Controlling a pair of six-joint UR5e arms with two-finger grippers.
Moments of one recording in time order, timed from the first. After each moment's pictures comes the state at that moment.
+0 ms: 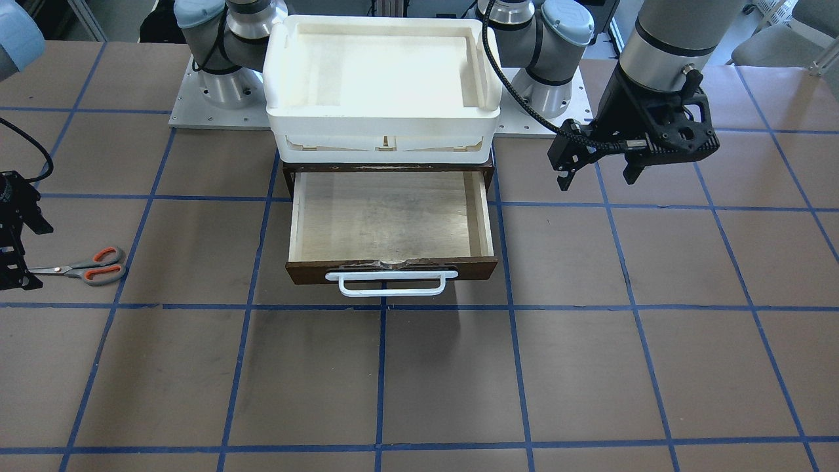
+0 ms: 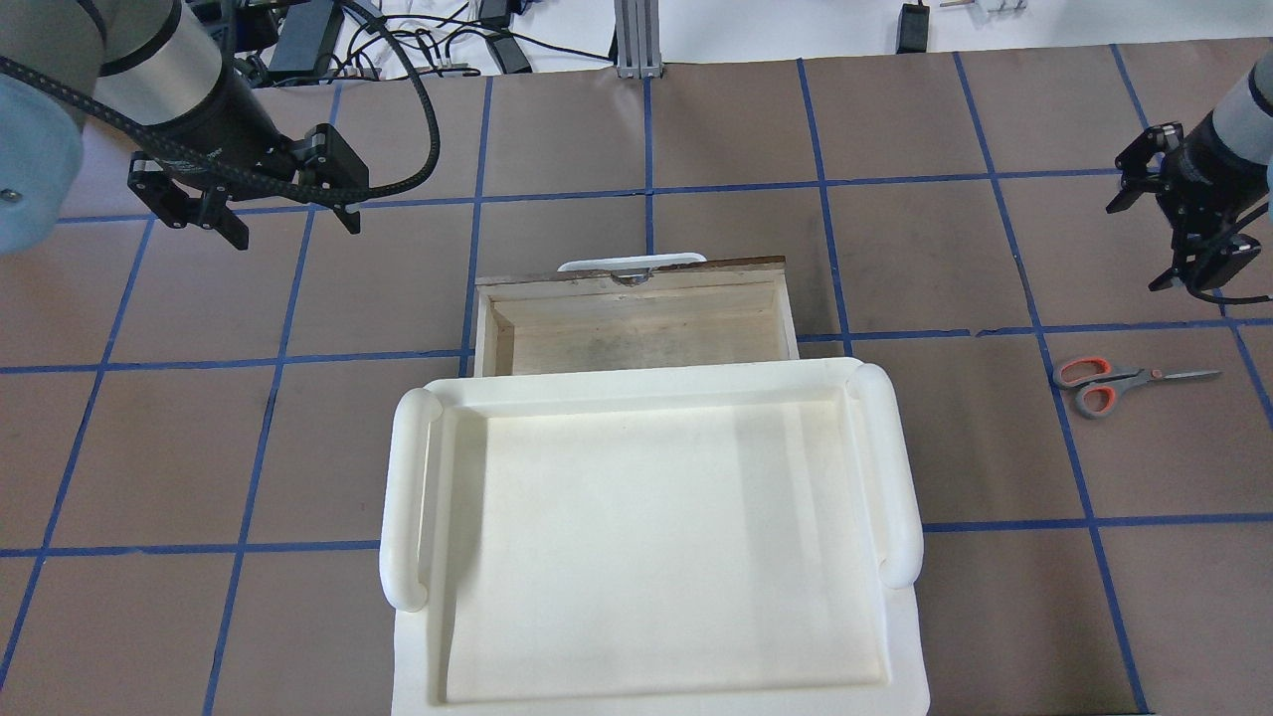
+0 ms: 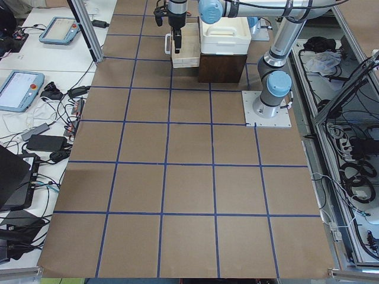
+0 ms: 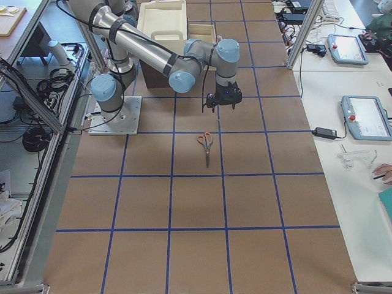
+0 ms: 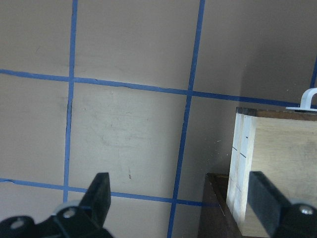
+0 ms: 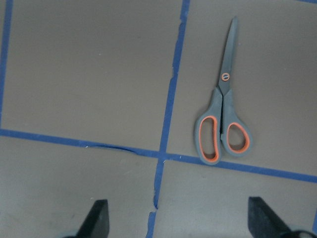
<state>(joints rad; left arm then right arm) -1.51 -1.55 -1.60 -1.50 1.59 -0.07 1.09 -1.42 1.79 -1.99 -1.59 0.94</state>
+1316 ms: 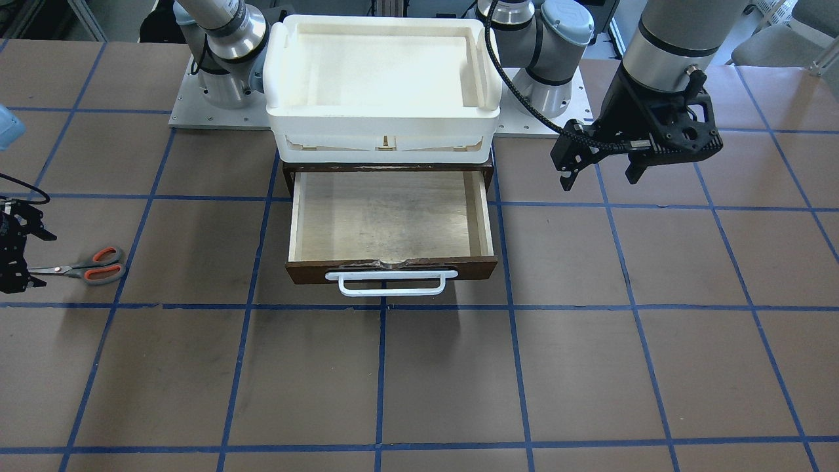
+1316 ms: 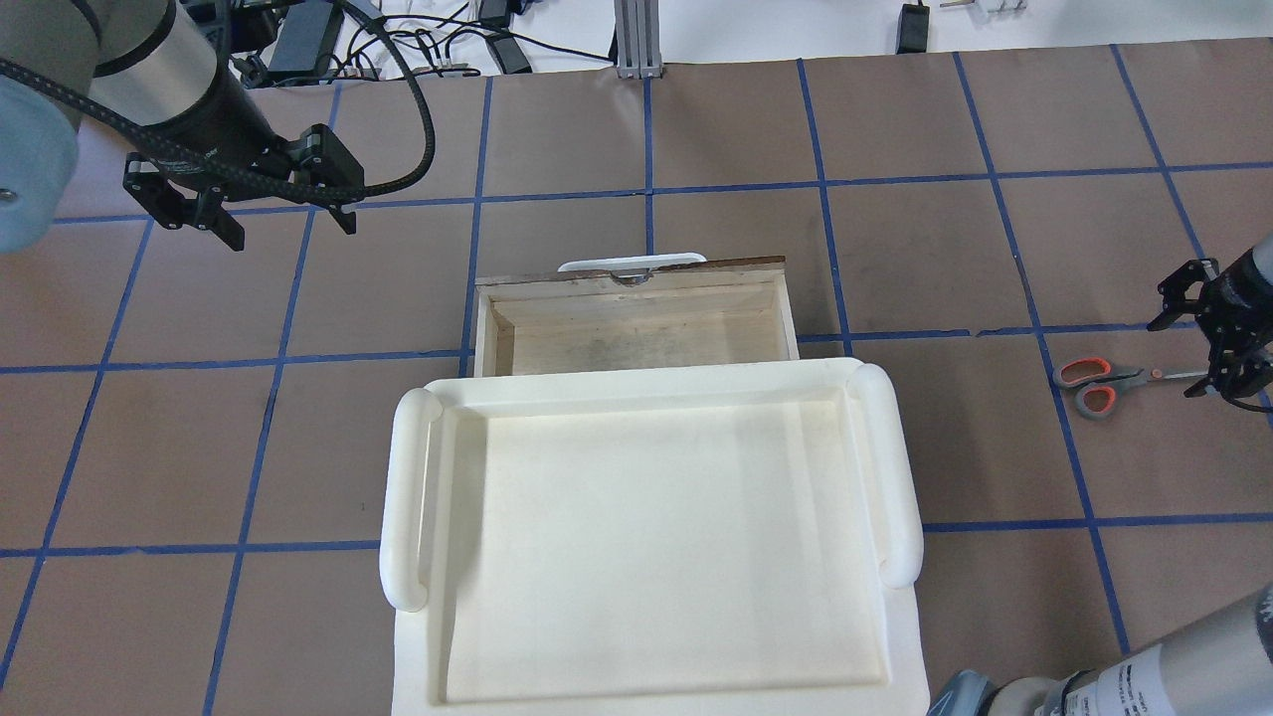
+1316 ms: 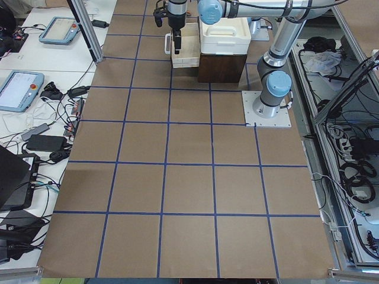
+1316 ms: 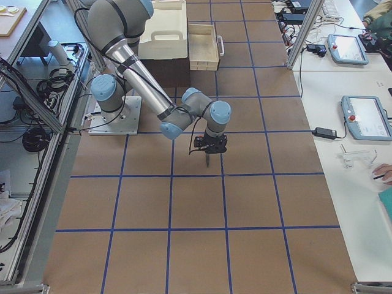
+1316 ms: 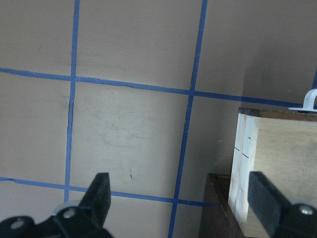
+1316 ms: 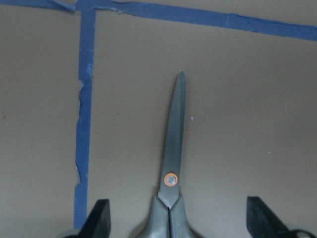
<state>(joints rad) -1.51 -1.55 -1.60 -1.50 1.59 -0.07 0.90 -1.20 1.90 -2.18 -1.60 0.83</state>
